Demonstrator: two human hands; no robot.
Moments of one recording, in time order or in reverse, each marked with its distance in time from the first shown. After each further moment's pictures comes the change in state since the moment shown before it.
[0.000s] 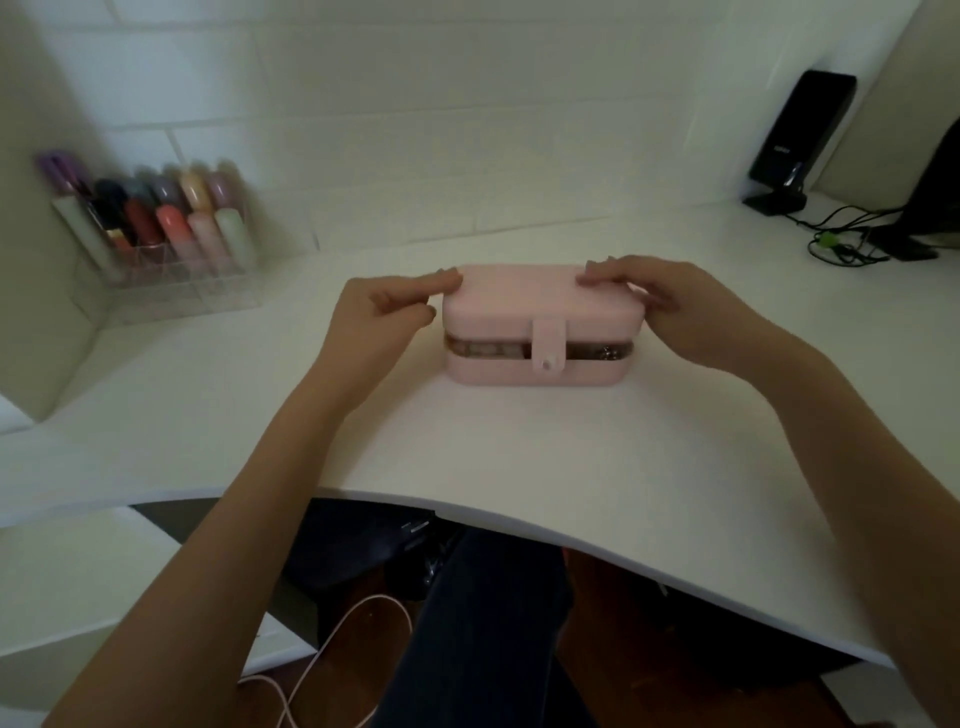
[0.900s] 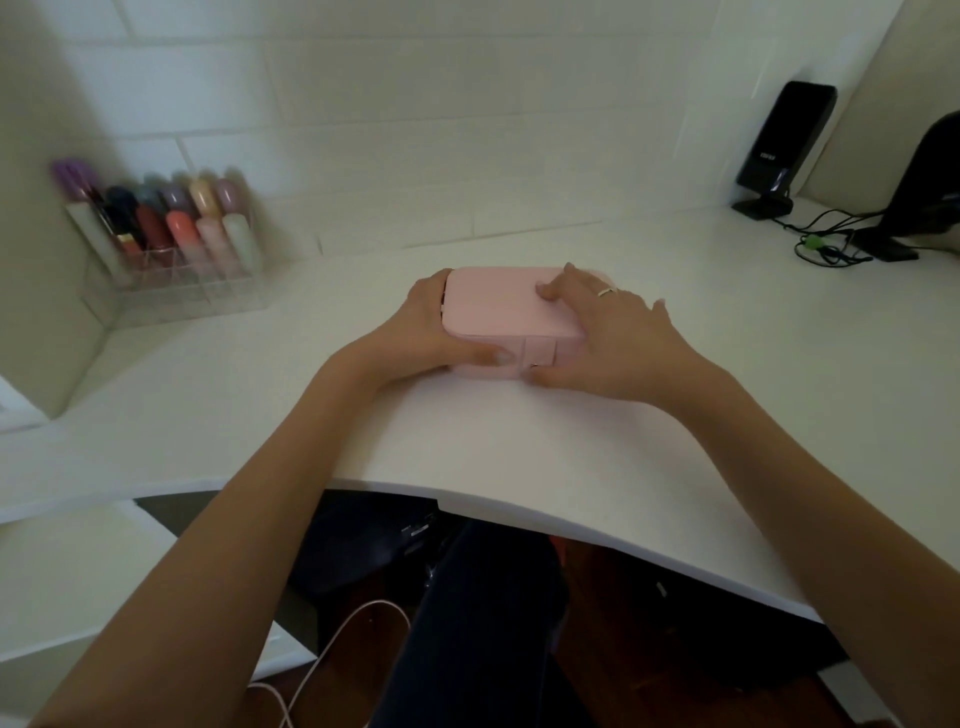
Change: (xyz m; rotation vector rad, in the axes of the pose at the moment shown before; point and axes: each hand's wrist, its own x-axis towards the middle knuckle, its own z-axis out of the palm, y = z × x) left_hand 0.024 -0.012 0.015 0.261 -0.360 -0.068; right_hand -0.007 -0.049 0.038 -0.391 -0.120 0.239
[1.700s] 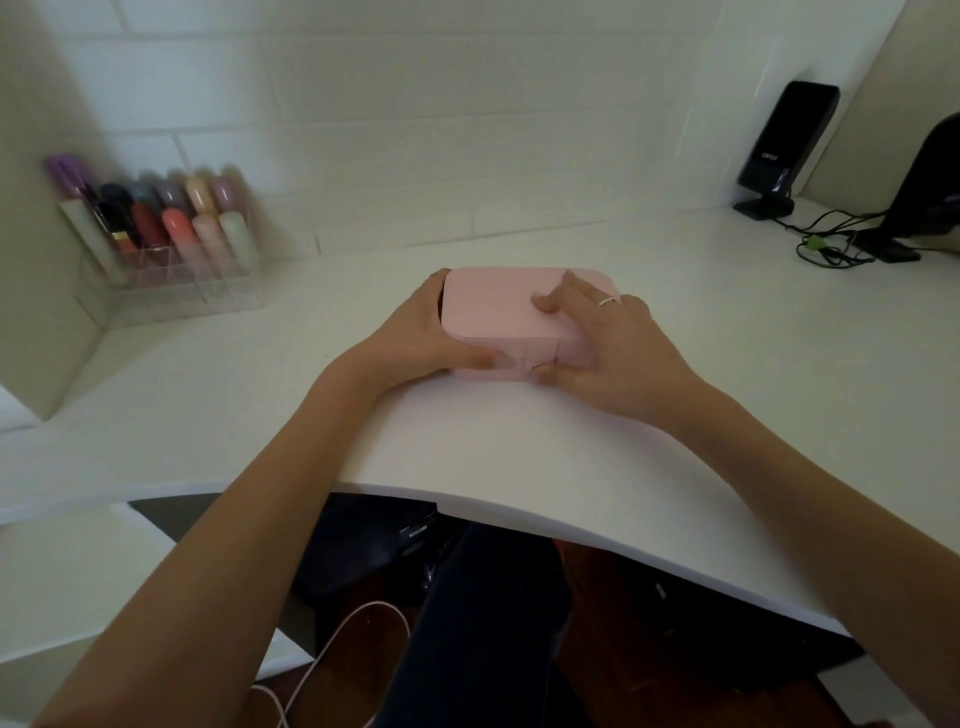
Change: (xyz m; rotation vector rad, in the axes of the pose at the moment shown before) left_hand -0.003 -0.005 0.002 -0.071 0.011 0.008; right_hand -0.003 0.004 0.012 0.102 0.119 -0.111
